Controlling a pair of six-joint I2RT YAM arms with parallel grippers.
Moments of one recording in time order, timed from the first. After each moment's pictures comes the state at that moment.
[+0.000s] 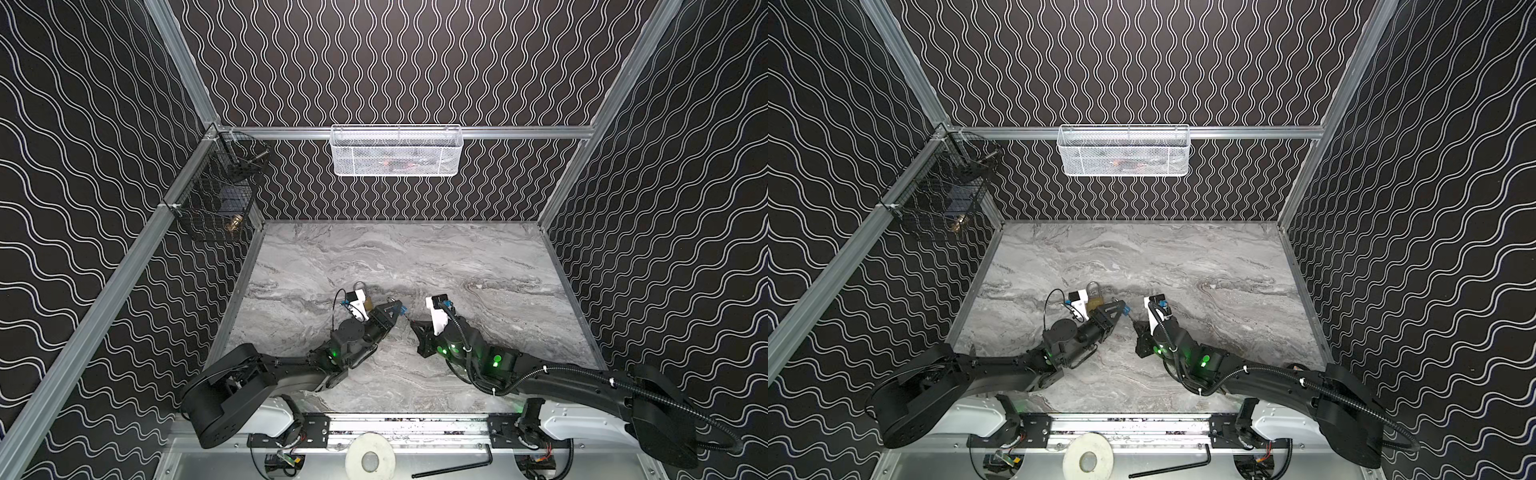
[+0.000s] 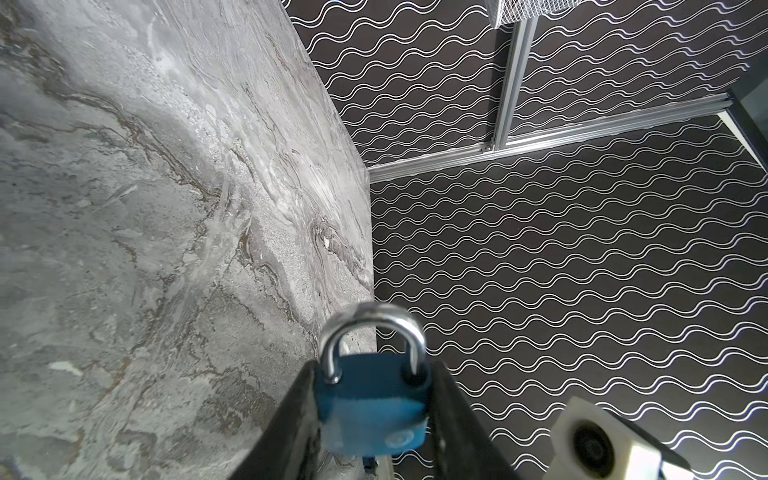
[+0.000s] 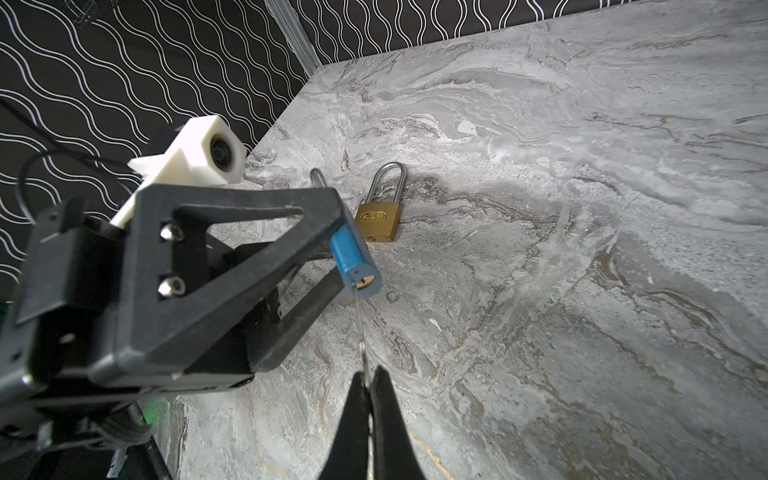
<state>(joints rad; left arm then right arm) -0.86 1.37 0.33 0.94 -0.15 -1.36 1.05 1.16 0.54 0.19 0.25 0.58</state>
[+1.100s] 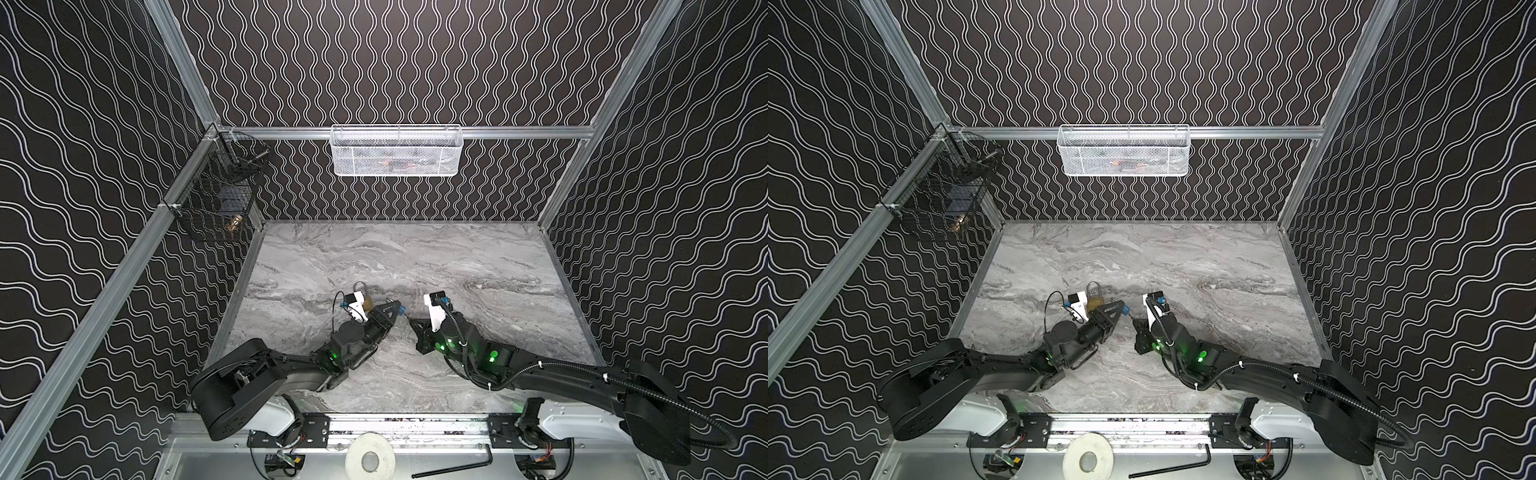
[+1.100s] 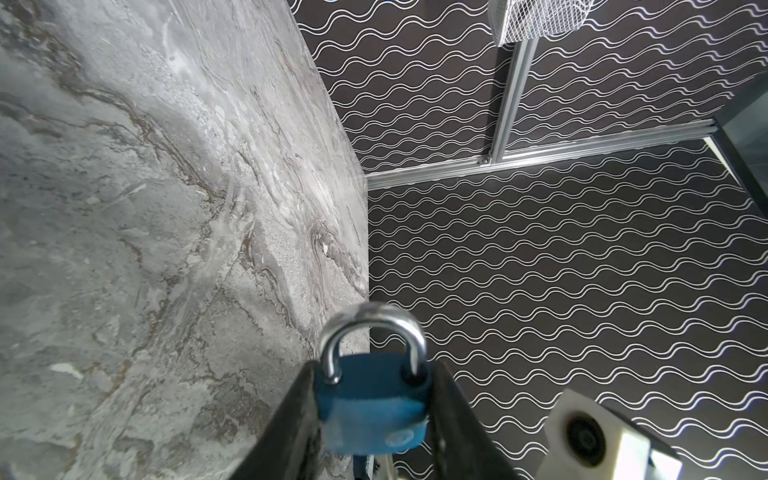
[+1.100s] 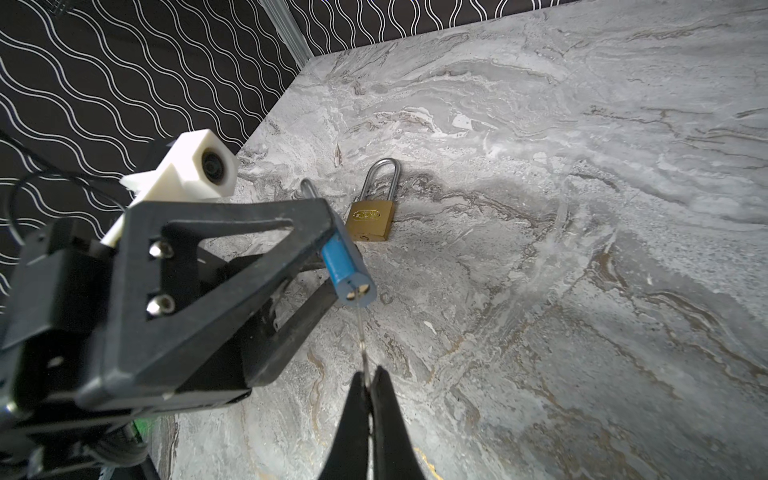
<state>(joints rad) -0.86 1.43 0.31 1.03 -0.17 -1.40 1.02 1.20 0.57 0.18 0.22 0.57</state>
